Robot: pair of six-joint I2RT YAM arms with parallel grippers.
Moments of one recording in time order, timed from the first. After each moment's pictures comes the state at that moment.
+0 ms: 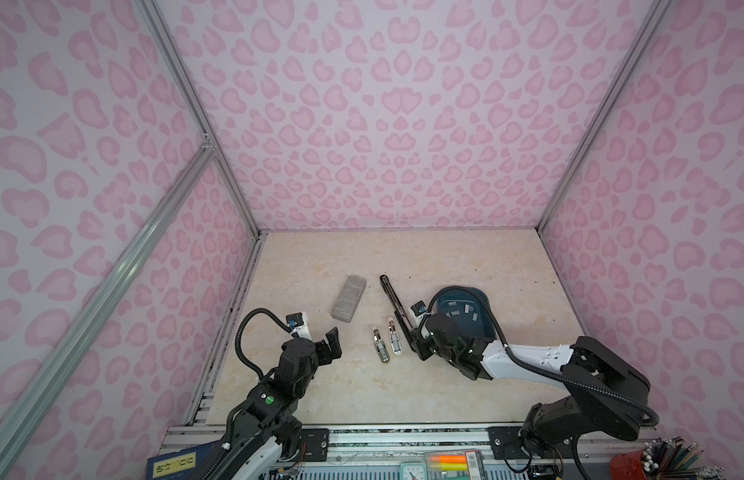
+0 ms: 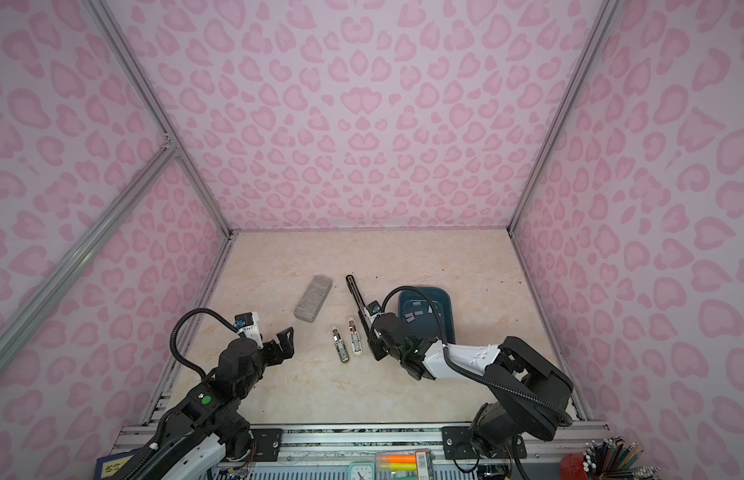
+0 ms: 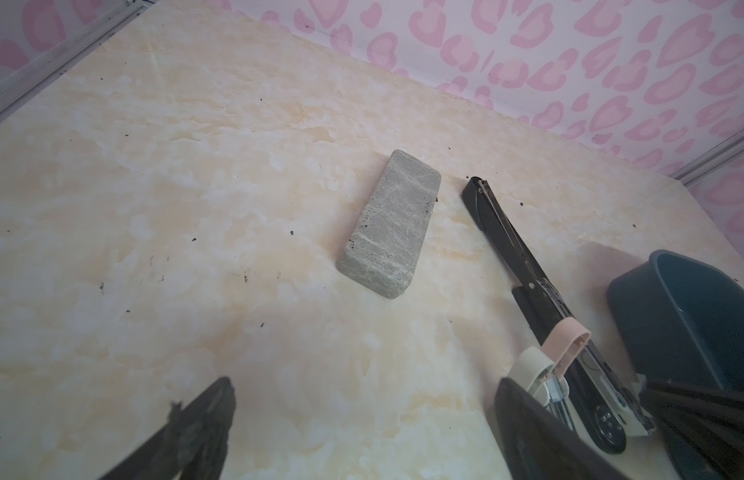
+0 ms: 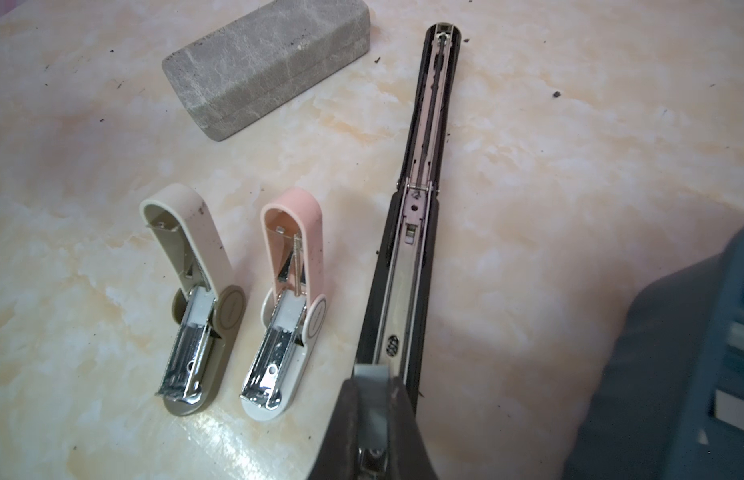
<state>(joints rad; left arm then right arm) -0.52 0.49 0.30 -0.32 -0.35 -0.55 0.86 1.50 0.62 0.17 0.16 0.23</state>
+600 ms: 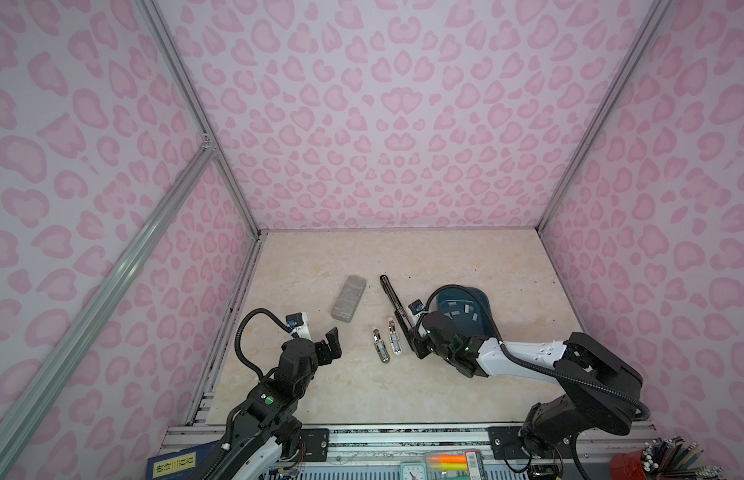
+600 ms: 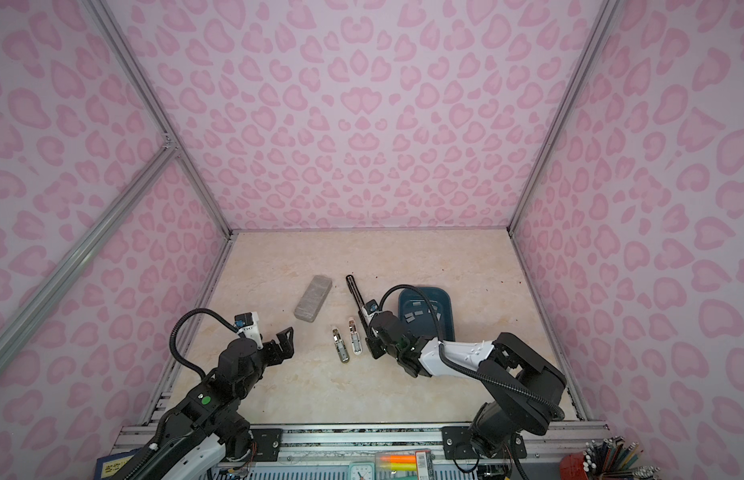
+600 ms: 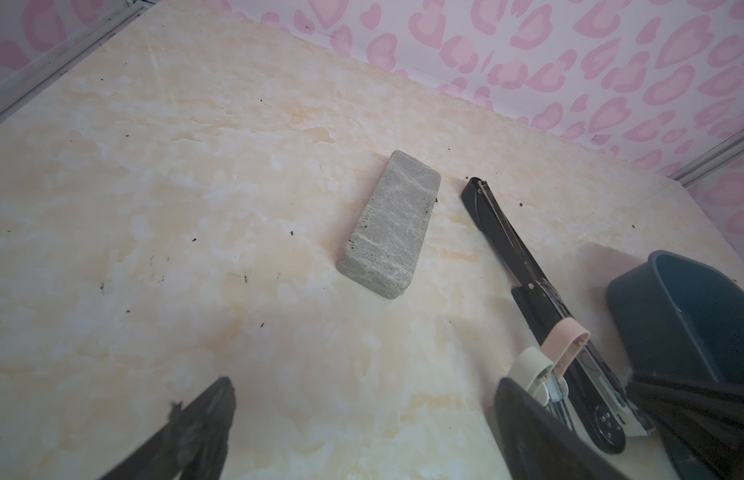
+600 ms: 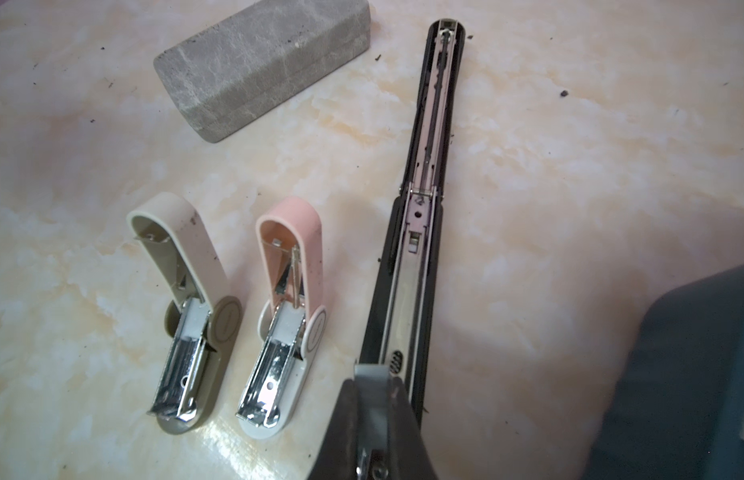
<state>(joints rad) -0.52 0.49 0.29 -0.32 -0.35 -0.55 0.86 1.53 0.66 0.17 0.16 0.23</state>
